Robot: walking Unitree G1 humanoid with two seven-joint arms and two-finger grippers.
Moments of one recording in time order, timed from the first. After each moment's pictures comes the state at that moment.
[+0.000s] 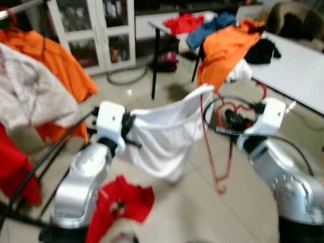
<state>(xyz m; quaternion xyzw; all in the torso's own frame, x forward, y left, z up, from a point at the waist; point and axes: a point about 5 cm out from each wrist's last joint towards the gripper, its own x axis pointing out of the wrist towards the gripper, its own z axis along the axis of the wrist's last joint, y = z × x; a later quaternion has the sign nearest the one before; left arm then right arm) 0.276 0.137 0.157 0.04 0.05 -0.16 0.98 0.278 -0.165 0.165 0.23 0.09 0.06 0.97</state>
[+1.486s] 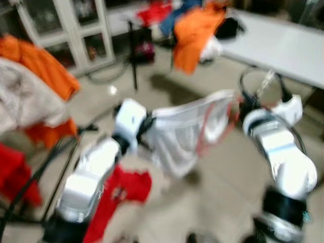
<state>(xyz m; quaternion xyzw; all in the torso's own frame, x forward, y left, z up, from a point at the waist) 0.279 0.114 0.162 0.10 0.03 -0.28 0.95 0.304 -0.185 0.181 0.45 0.12 -0.12 0.88</state>
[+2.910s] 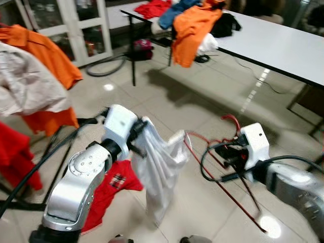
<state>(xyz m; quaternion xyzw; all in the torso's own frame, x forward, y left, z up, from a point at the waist) 0.266 0.133 0.164 0.05 0.05 -0.24 0.97 0.242 -0.175 0.139 0.02 0.22 0.24 0.95</state>
